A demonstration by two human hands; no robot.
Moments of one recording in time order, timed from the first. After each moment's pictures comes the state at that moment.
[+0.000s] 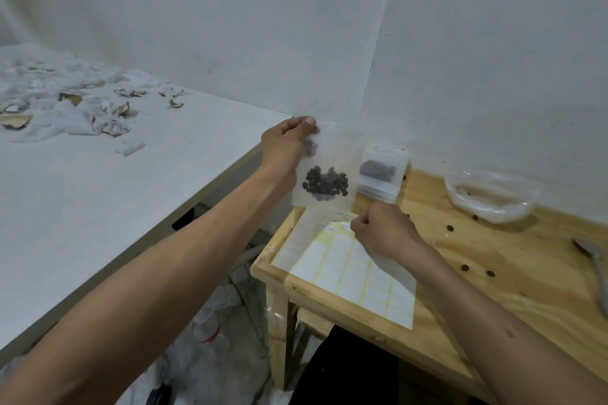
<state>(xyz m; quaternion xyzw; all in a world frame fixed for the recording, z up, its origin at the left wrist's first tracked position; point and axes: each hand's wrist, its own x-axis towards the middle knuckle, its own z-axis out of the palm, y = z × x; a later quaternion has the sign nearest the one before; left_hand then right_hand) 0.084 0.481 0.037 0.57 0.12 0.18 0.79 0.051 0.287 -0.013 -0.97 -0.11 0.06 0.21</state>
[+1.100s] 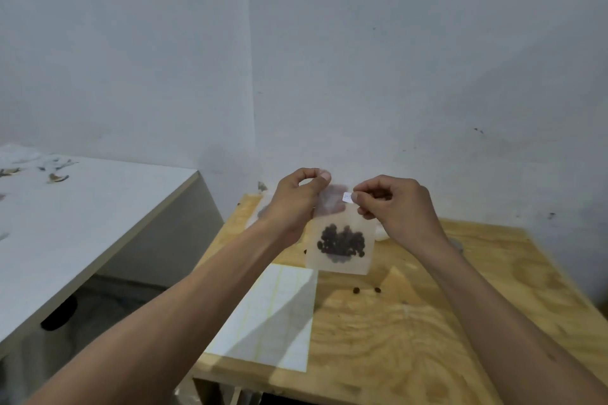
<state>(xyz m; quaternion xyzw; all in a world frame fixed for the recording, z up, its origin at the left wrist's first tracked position) 0.077 0.300 0.076 0.60 -0.03 -0.04 0.80 0.041 0.126 0.087 -0.85 -0.05 -0.18 0.50</state>
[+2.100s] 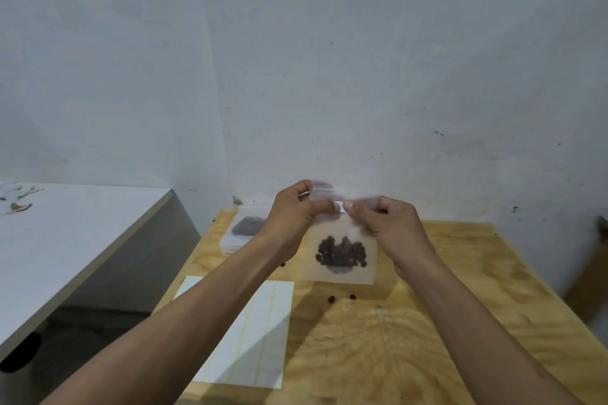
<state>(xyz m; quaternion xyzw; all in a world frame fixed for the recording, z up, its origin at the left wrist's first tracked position) 0.071 0.260 0.078 0.66 -0.09 -0.04 0.75 0.035 0.094 0.069 -0.73 0.05 -0.13 0.67</state>
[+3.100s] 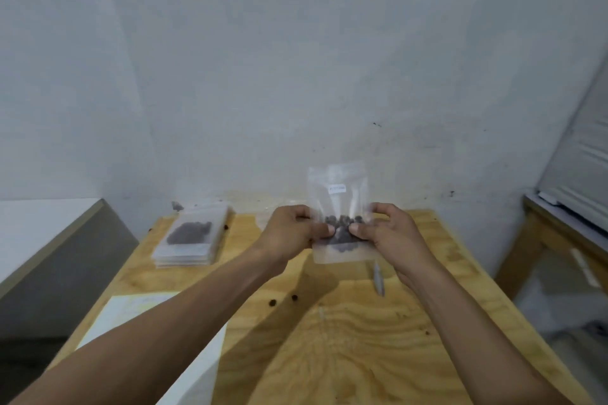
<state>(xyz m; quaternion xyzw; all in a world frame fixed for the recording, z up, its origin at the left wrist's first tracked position) 0.078 0.175 0.047 0.74 -0.10 -0.14 0.65 0.028 -0.007 0.036 -0.72 0.16 -0.11 0.66</state>
